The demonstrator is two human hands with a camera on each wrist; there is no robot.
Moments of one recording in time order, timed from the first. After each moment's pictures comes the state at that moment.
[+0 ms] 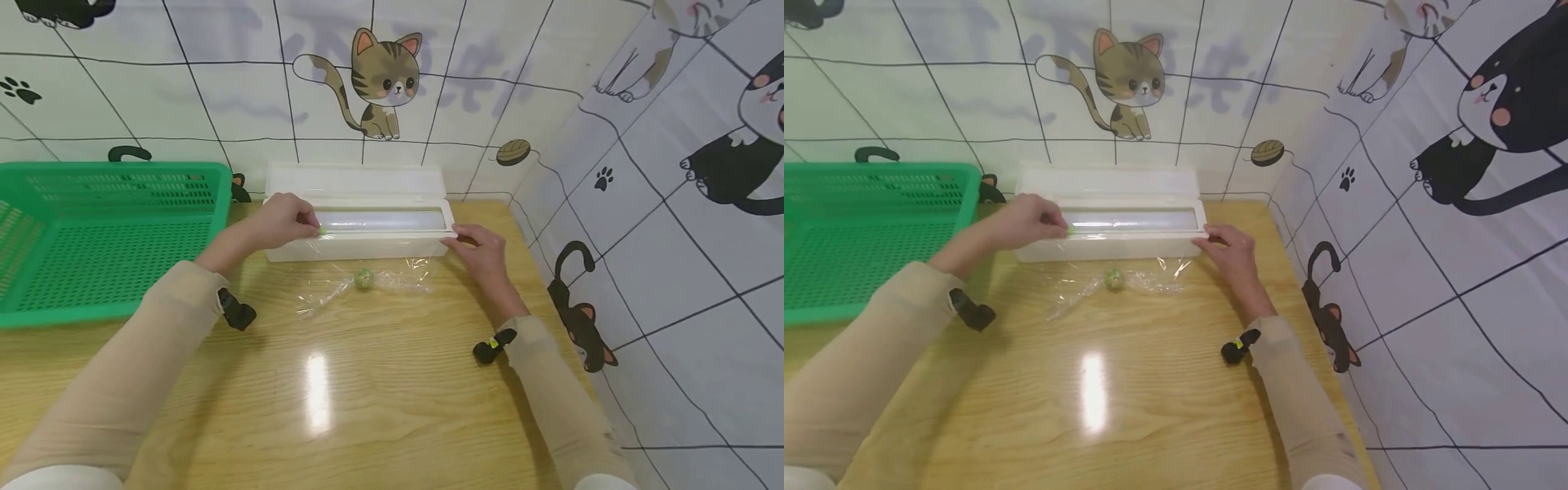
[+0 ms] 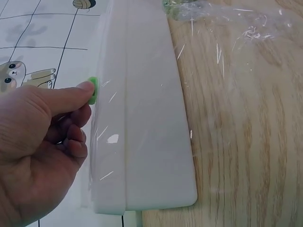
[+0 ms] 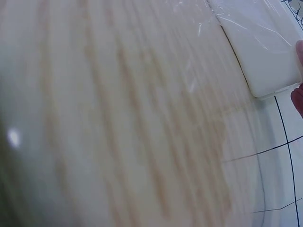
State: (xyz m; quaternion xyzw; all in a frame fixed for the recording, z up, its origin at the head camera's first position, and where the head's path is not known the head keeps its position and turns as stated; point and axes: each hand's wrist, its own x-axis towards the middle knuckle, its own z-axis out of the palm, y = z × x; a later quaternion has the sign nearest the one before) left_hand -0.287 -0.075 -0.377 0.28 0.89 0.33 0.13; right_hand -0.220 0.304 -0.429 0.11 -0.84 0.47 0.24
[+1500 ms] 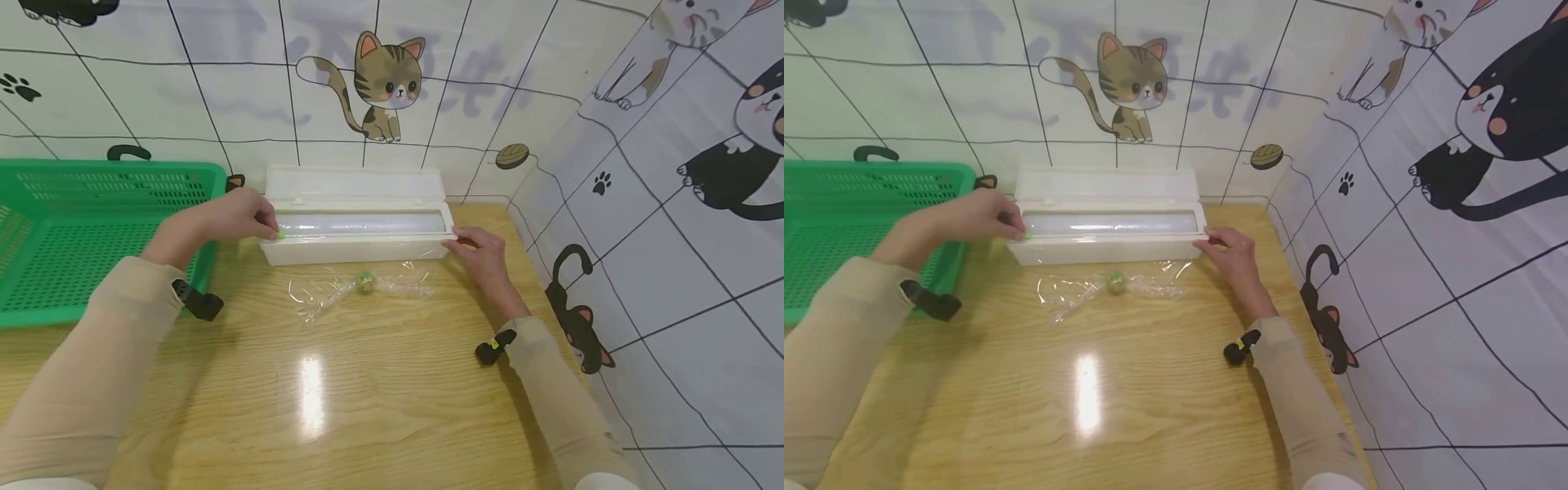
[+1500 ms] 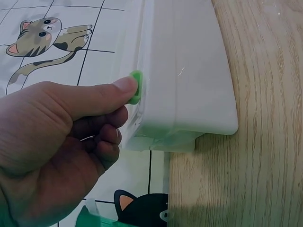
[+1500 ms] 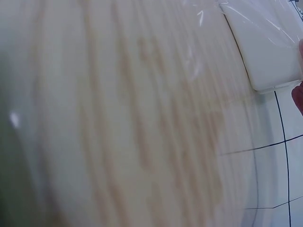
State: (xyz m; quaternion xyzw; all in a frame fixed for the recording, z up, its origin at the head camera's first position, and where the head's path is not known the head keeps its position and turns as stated) left_hand -0.291 -0.135 -0.354 0.28 0.90 0.26 0.20; right_hand -0.243 0.327 -0.459 0.14 -0.86 0.42 0.25
